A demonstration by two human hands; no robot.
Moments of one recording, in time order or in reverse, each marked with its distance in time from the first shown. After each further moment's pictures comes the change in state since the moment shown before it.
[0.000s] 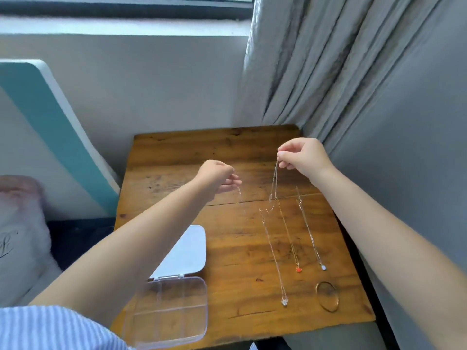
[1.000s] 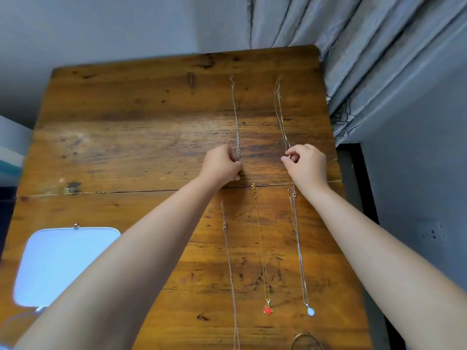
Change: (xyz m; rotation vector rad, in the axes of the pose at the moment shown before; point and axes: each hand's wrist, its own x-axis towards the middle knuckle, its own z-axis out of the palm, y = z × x) left_hand 0.237 -0.103 0.138 0.648 0.193 0.040; right_hand 0.129 0.272 0.043 -0.314 0.019 0.052
